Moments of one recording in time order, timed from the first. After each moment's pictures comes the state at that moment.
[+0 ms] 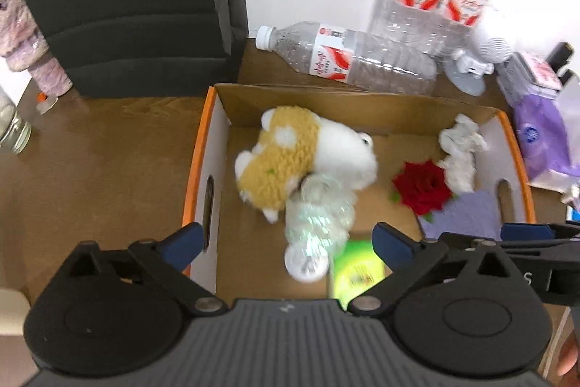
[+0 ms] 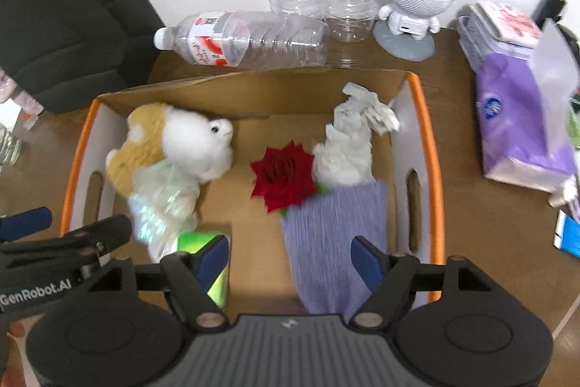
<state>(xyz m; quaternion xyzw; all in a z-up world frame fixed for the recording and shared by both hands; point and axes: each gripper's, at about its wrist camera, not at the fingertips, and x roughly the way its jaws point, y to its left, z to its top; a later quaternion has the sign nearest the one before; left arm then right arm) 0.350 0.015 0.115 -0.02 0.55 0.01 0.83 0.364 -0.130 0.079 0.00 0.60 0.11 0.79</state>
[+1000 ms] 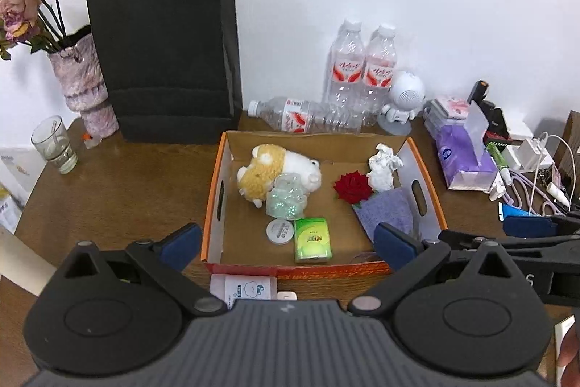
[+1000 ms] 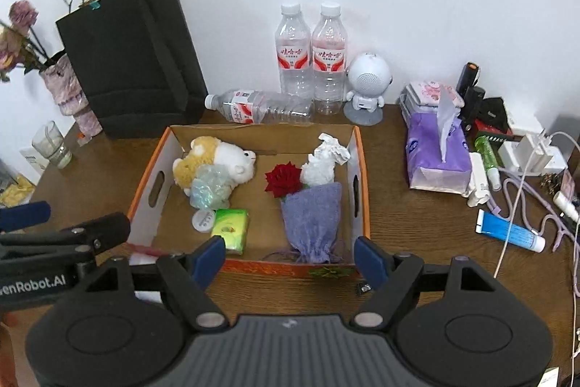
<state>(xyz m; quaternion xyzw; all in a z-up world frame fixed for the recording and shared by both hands) 0.183 -0.005 0.215 -0.01 0.41 -0.01 0.91 0.204 -0.168 0.194 -0.02 0.46 0.12 0.88</state>
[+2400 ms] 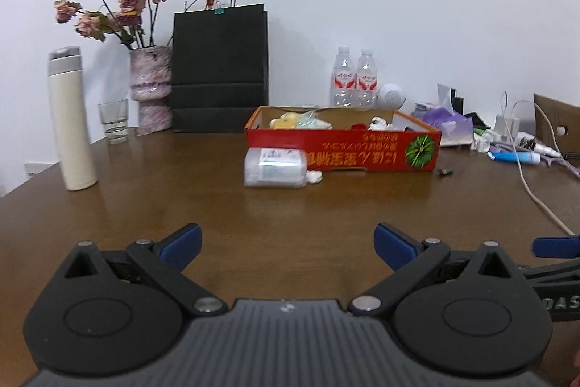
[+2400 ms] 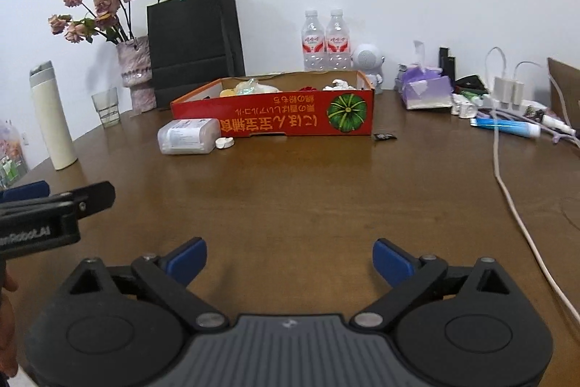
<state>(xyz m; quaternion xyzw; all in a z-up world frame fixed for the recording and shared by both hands) -0.105 0.017 0.019 0.00 0.18 0.01 0.98 -0.090 -0.215 -0.011 0.01 0.27 0.15 0.95</state>
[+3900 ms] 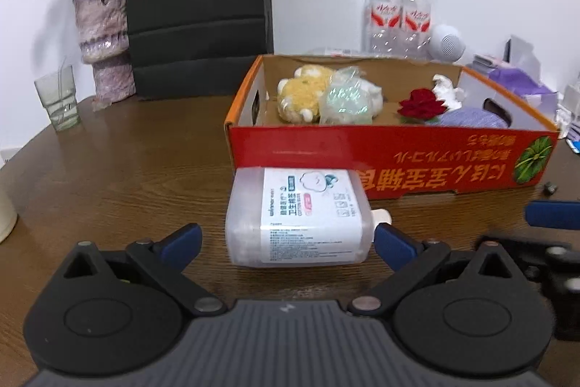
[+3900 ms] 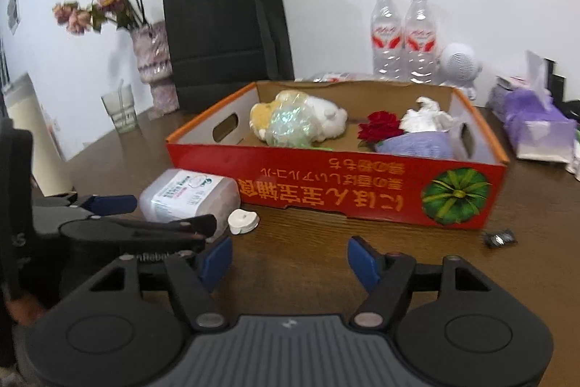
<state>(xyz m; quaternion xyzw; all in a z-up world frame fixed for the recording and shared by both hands) 0.138 0.038 -0.006 0.01 0.30 0.02 0.95 0.125 -0.138 0.003 -0.02 0.31 0.25 0.92</state>
